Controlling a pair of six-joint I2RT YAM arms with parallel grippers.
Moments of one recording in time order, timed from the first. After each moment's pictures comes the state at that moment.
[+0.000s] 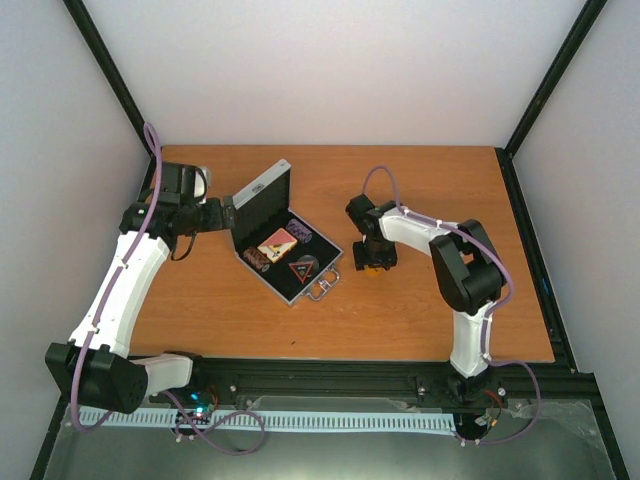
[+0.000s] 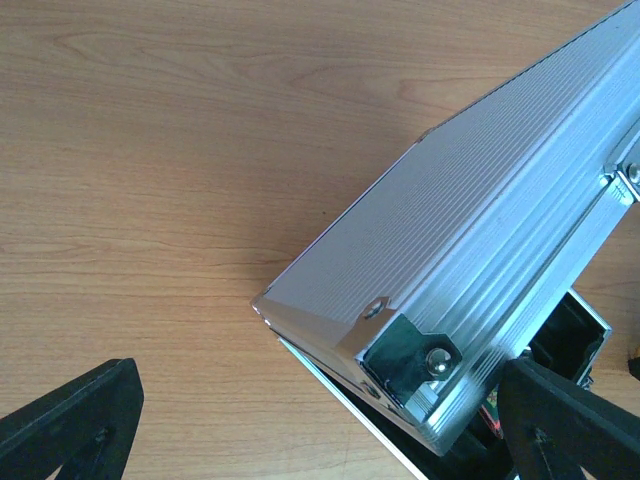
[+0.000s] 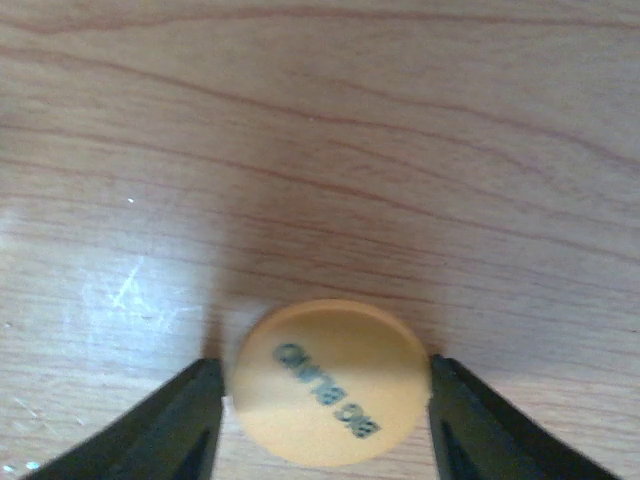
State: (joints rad) left arm -0.15 1.23 1.26 -0.91 0.01 -0.28; right arm 0.55 1.97 1.33 -0.86 0.03 0.41
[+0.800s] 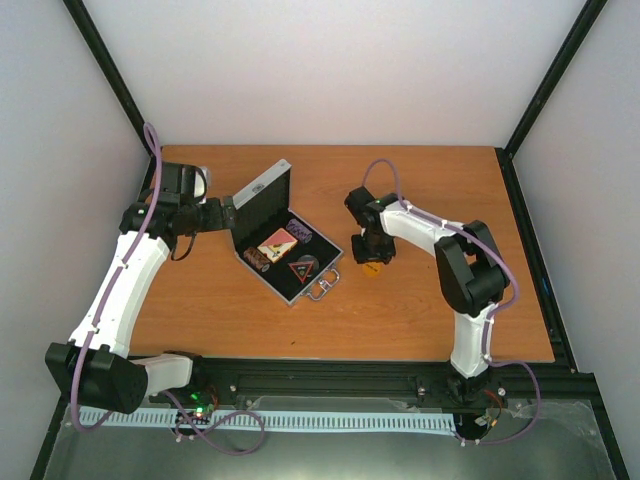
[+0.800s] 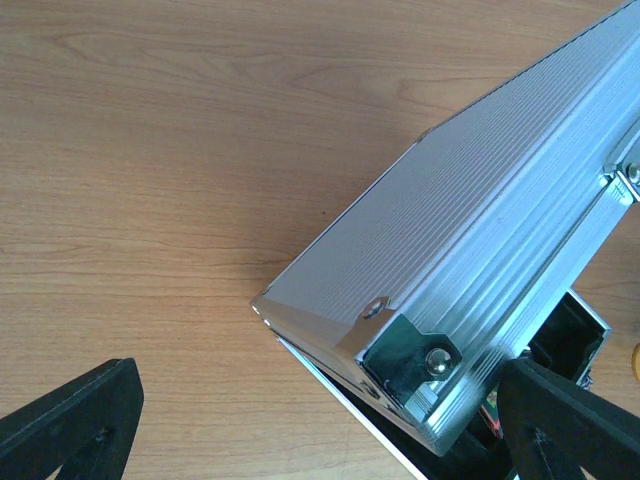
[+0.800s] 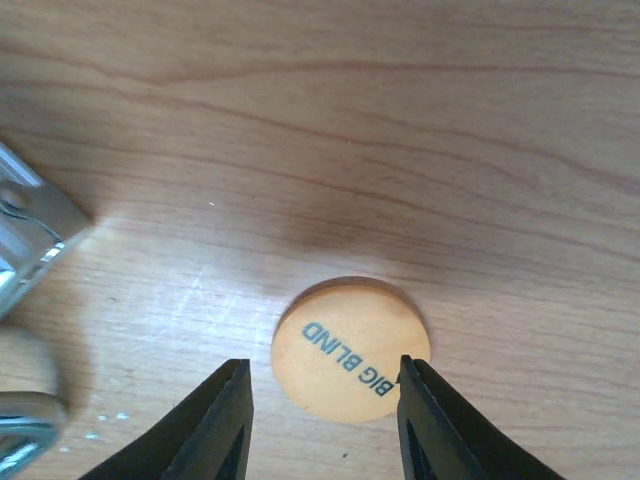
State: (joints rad) left arm -0.15 1.23 1.26 -0.91 0.01 -0.28; right arm 0.55 1.95 1.39 -0.92 0.02 0.42
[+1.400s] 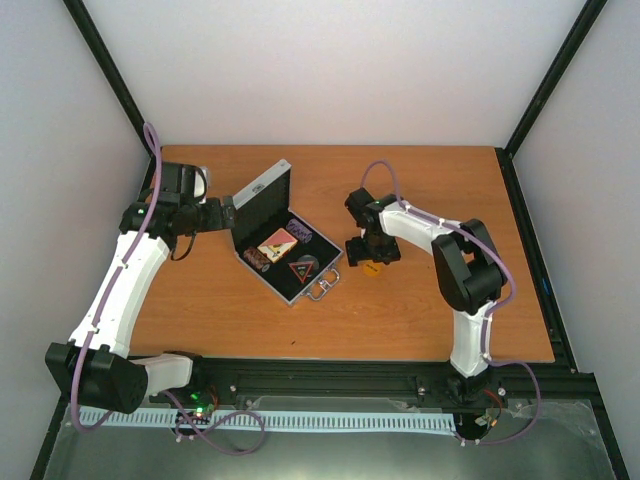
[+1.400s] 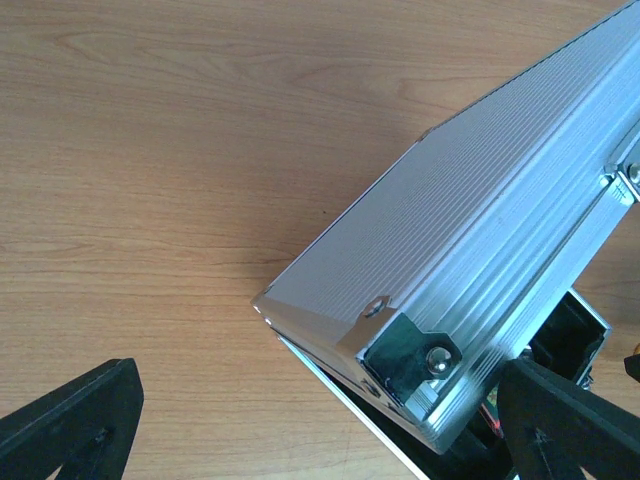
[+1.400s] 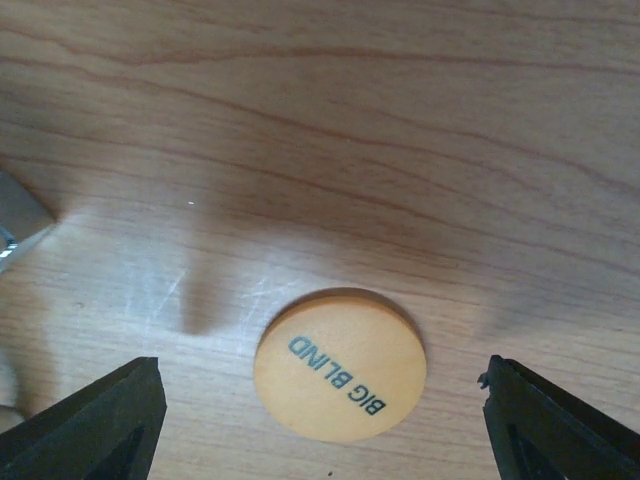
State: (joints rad) left arm -0.15 1.23 1.27 -0.92 0.01 -0.28; right arm 0.55 1.97 1.40 -0.92 0.02 0.38
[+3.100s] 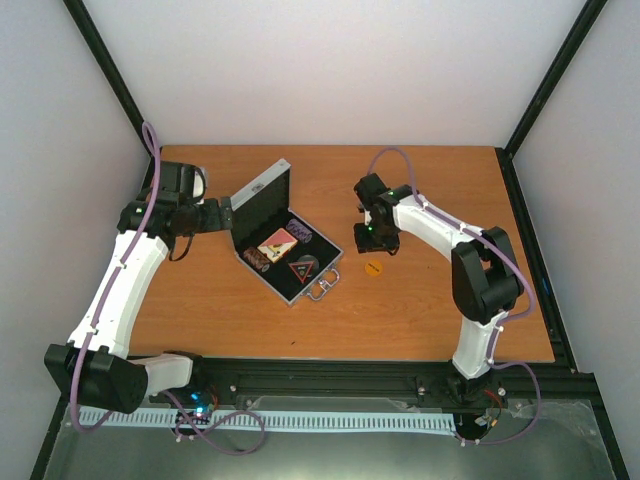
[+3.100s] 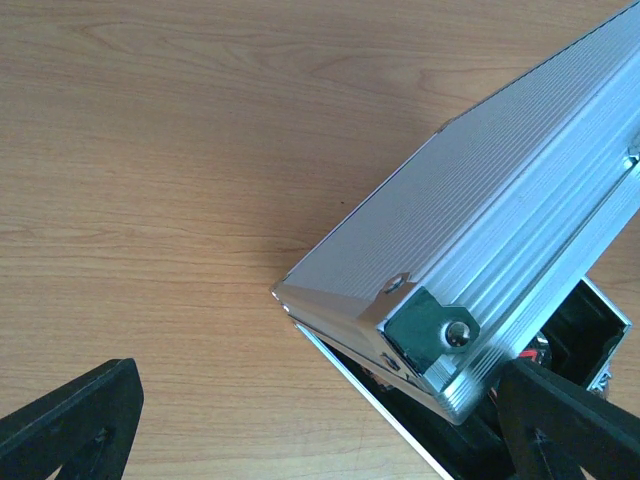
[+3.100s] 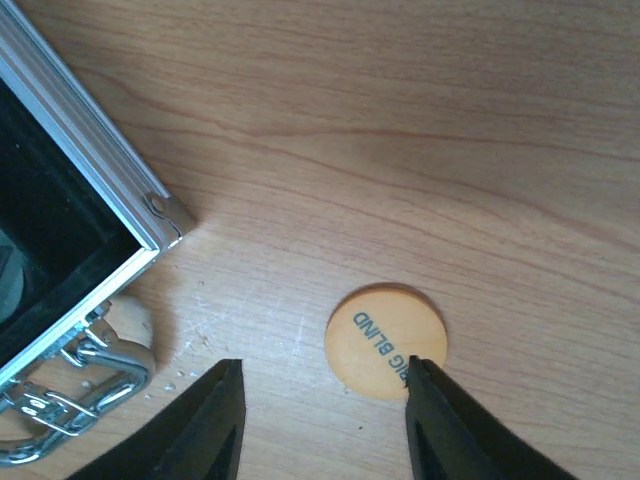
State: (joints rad) left arm -0.15 1.23 1.29 -0.97 -0.02 -0.28; right arm 0.51 1.86 1.42 -0.91 -0.07 0.34
